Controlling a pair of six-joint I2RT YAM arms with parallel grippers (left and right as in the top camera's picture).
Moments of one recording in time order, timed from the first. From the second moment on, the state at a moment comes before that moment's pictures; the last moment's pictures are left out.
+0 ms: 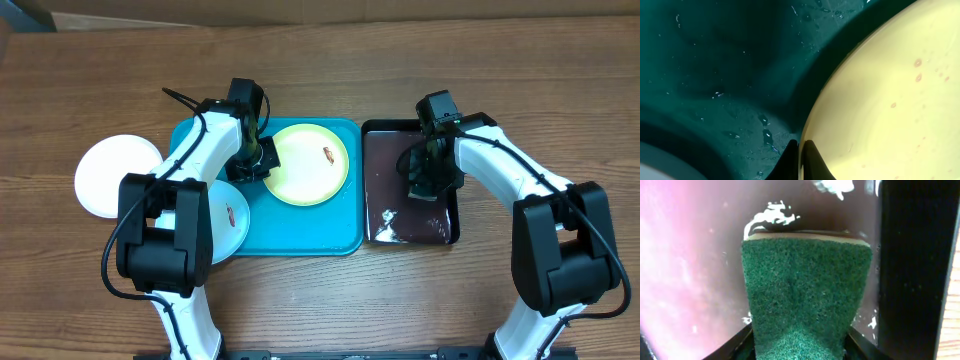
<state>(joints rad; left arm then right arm) -0.16 2.03 1.42 -0.91 0.08 -0.47 0.26 1.91 1.26 -0.80 -0.01 0.41</state>
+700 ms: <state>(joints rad) -0.16 2.03 1.42 -0.90 0.08 -0.47 0.26 1.91 1.26 -0.79 -0.01 0.41</state>
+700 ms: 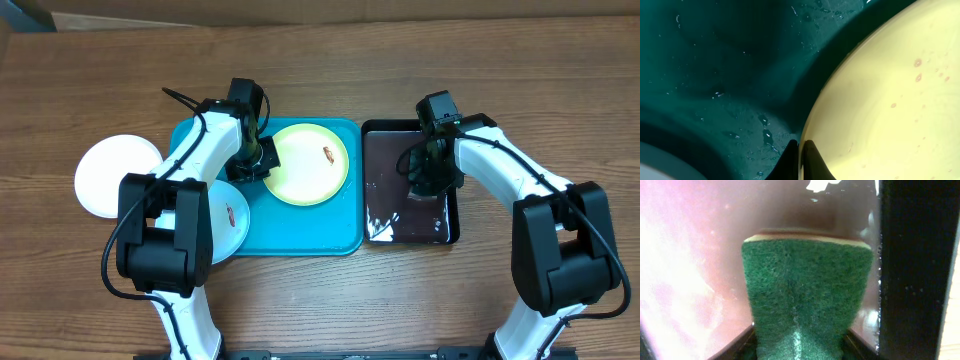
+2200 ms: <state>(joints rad) -0.16 2.03 1.42 -0.89 0.06 -0.41 0.34 1.68 1.35 -0.99 0.07 0.28</state>
